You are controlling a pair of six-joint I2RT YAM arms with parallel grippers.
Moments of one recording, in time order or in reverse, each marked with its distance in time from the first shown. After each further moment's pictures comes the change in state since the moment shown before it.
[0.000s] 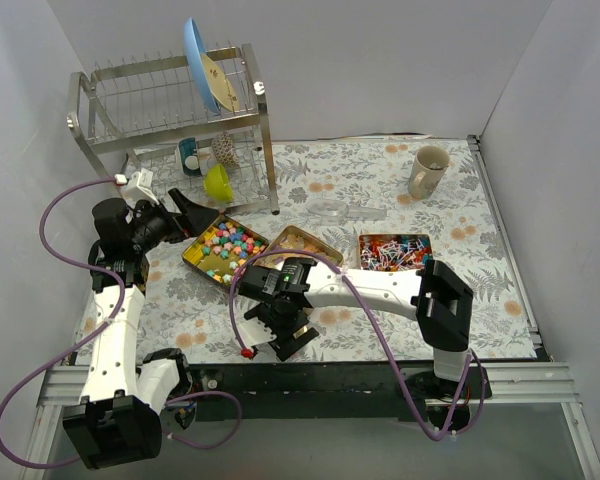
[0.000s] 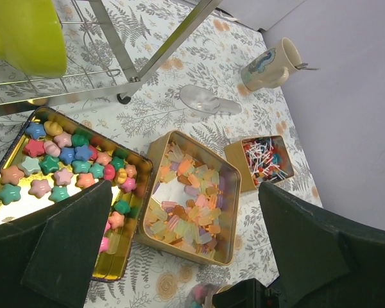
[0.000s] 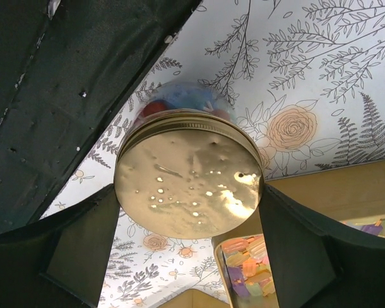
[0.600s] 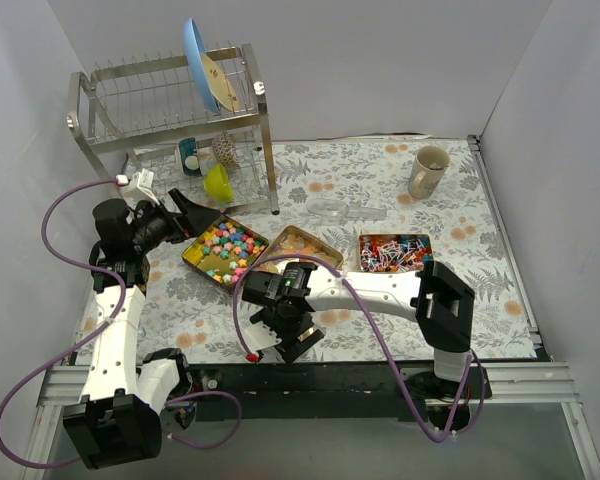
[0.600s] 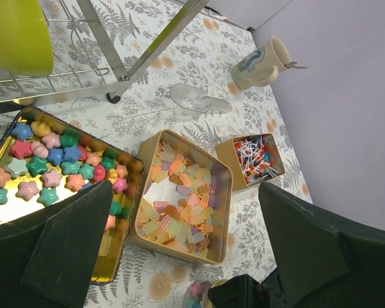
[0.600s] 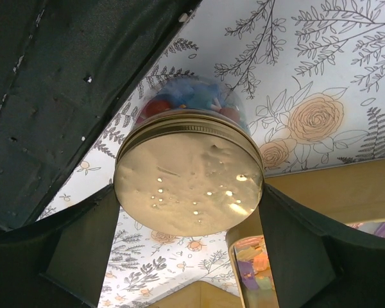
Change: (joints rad) left arm 0.000 0.000 -0.014 0.032 0.032 -0.028; right arm 0.008 -0.002 -0.040 -0.014 0.039 -0.003
